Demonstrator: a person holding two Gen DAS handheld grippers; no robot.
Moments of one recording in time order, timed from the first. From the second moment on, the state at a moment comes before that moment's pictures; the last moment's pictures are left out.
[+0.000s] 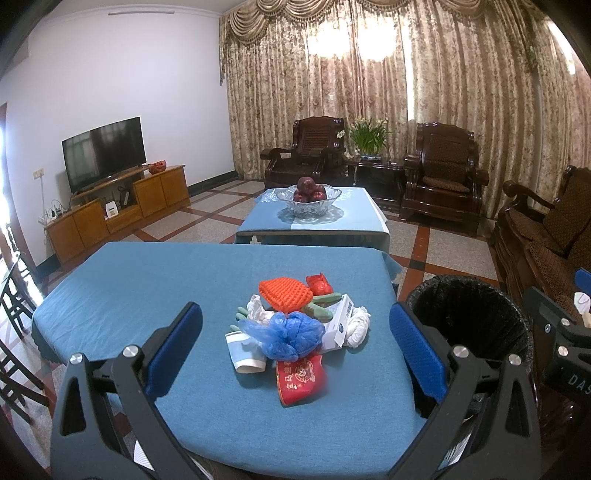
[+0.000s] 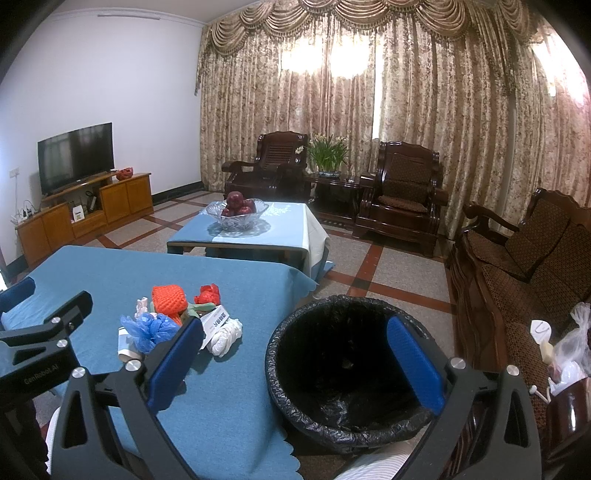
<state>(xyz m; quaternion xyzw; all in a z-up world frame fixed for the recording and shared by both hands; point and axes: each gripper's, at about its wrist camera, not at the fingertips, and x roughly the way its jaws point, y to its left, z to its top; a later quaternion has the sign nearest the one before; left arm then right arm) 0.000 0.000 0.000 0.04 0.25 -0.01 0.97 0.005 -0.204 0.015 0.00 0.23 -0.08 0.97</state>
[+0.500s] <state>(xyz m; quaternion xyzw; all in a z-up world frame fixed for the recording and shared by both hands) 0.000 0.000 0.000 0.04 0.25 -0.01 0.97 0.005 -0.203 0.015 0.00 0.23 -0.08 0.97</state>
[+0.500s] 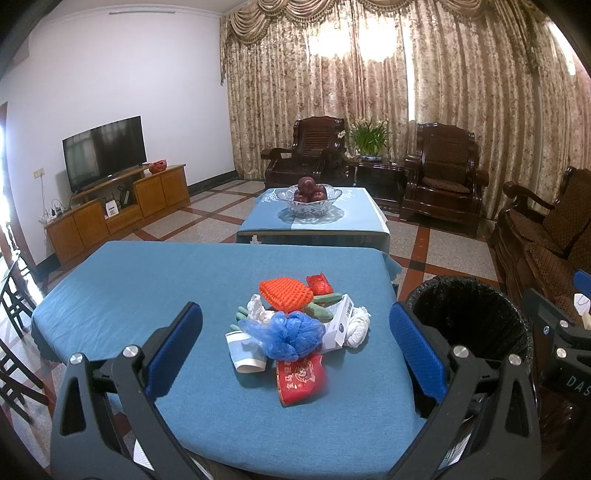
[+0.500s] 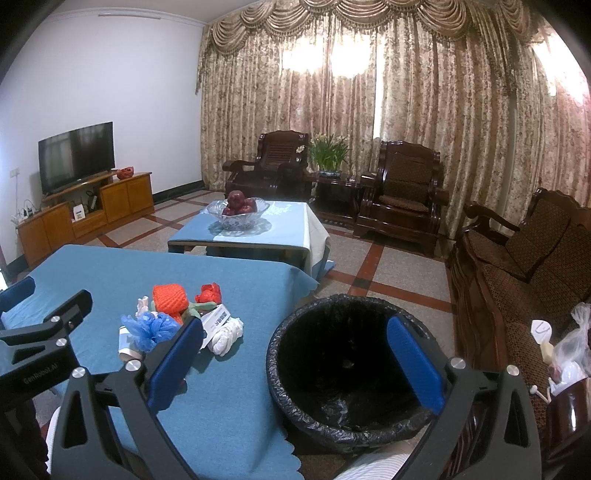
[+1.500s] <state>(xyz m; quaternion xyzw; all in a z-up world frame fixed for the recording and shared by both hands) 0.091 0.095 -0.076 0.03 0.31 0.08 0.95 0.119 -0.143 -0.080 -0.01 0.29 0.05 0.96</state>
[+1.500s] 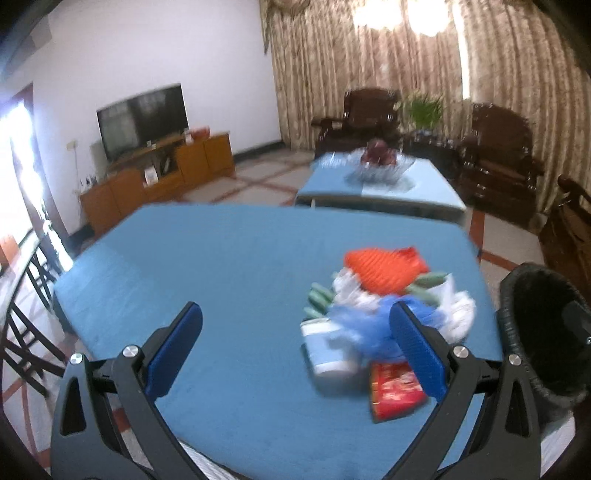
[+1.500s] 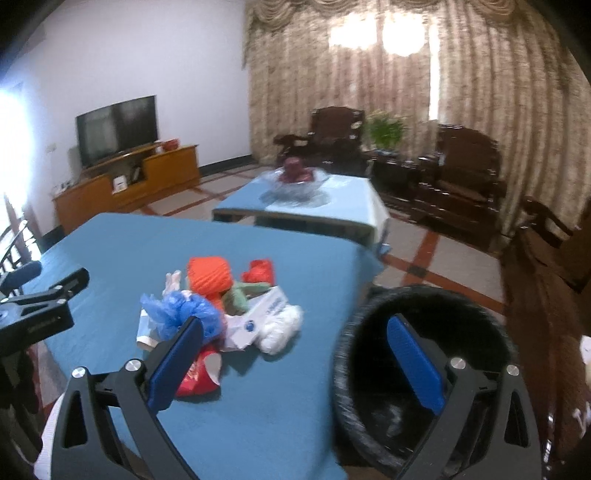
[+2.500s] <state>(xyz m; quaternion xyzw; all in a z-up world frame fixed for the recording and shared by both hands) 0.137 0.146 -0.144 0.02 0.36 0.09 0.93 0.192 -0.066 -0.150 0.00 0.36 0.22 0.91</state>
